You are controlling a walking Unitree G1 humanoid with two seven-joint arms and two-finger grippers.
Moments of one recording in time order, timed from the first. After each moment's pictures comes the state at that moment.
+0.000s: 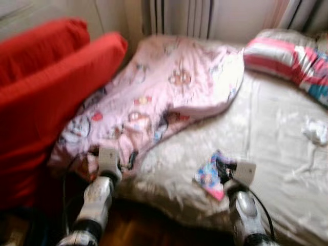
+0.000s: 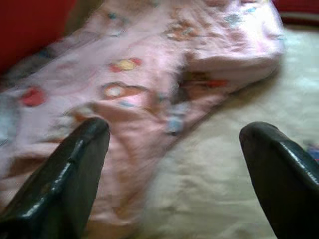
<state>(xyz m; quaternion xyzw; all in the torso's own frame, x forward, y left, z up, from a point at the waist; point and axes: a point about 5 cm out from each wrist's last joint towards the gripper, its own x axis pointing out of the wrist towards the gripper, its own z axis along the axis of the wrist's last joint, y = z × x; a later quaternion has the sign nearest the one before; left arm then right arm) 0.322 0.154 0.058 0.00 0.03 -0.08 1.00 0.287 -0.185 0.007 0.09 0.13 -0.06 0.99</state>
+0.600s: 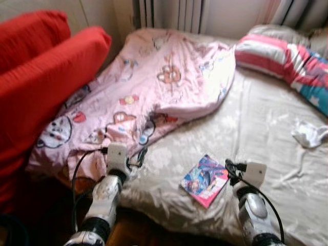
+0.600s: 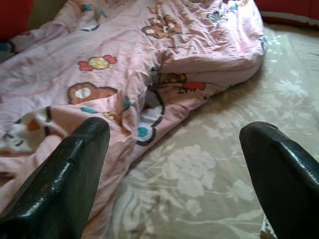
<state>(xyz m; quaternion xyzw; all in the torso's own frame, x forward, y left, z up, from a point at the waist) 0.321 0.159 0.061 0.01 0.02 -0.08 1.00 0.292 -0.183 0.014 0.08 0.11 -0.04 0.99</state>
